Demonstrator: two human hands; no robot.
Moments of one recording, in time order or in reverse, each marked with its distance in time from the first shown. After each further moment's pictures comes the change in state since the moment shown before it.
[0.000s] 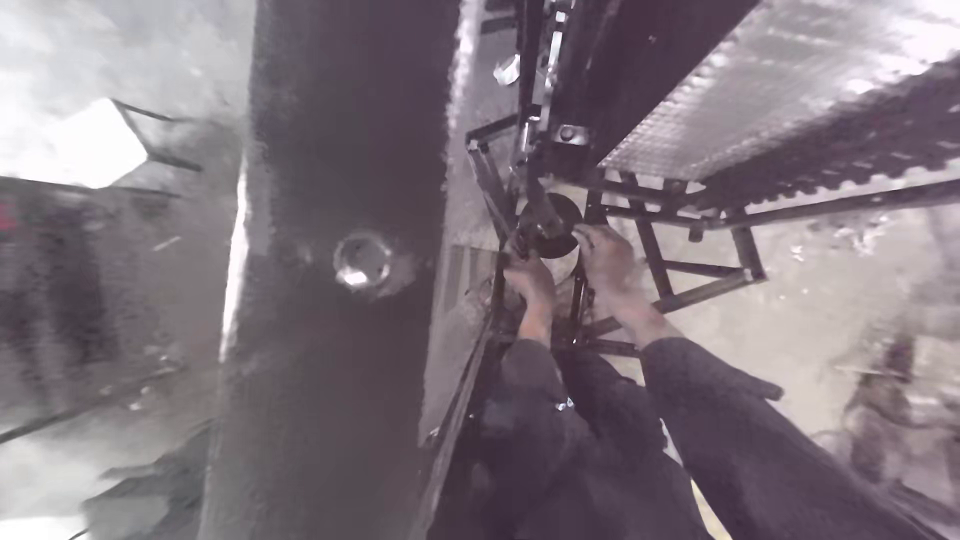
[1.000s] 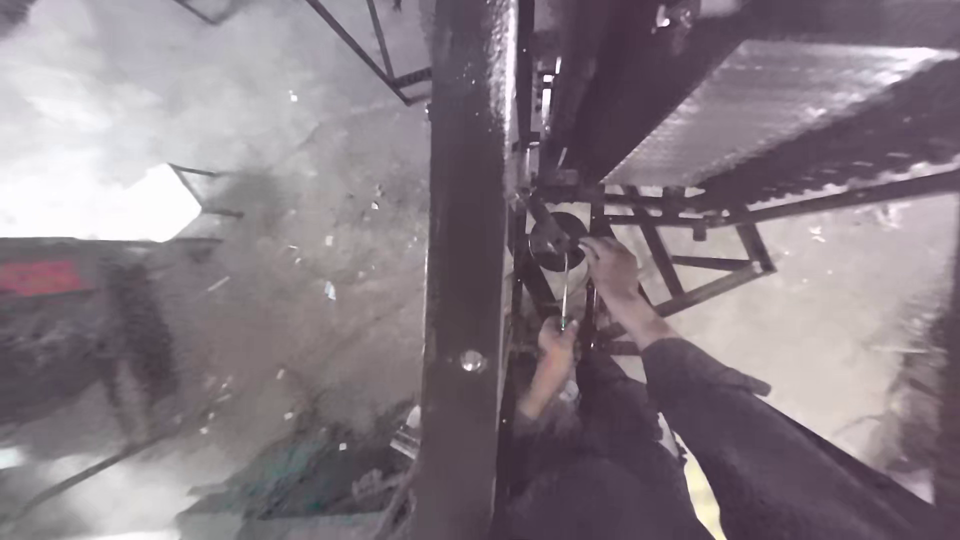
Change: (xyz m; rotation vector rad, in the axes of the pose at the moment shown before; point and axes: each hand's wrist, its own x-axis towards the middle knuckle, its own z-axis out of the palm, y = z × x) left_hand -0.071 0.008 -0.099 0.146 -0.663 -0.287; right_hand 0.000 -0.008 0.000 0.011 -0.017 0.077
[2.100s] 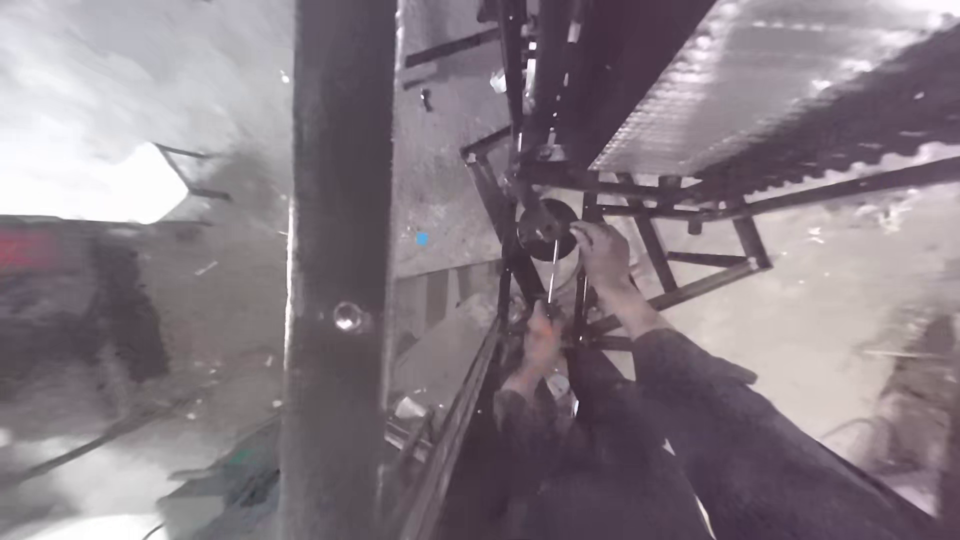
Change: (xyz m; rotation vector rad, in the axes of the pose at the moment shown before) left_hand 0.036 -0.036 0.006 0.359 -0.012 0.155; right_hand 0.003 0.007 -0.006 0.093 0.008 -0.003
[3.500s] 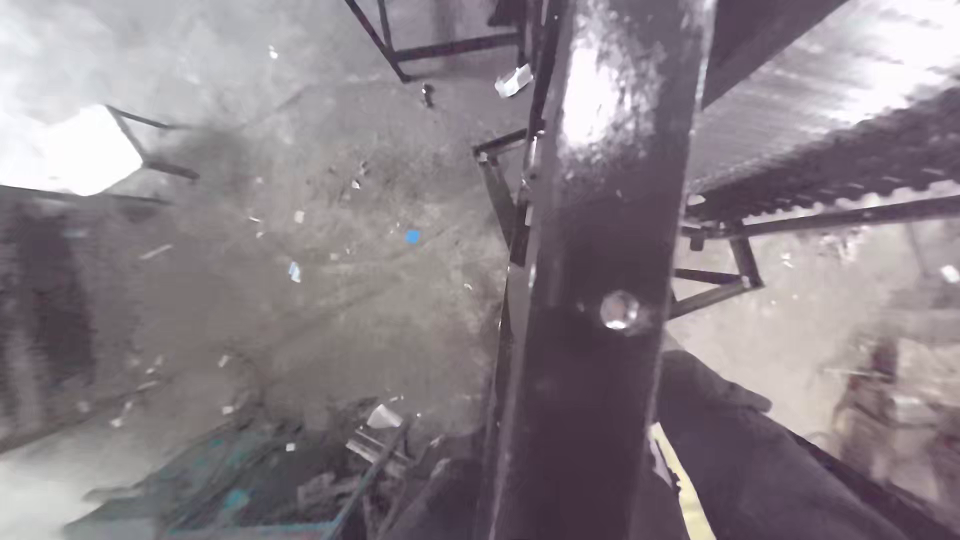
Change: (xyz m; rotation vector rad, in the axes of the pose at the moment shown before) left_hand -0.034 0.045 -0.001 -0.296 0.011 -0.160; right_hand -0.007 0.071 0.080 -0.127 0.268 -0.207
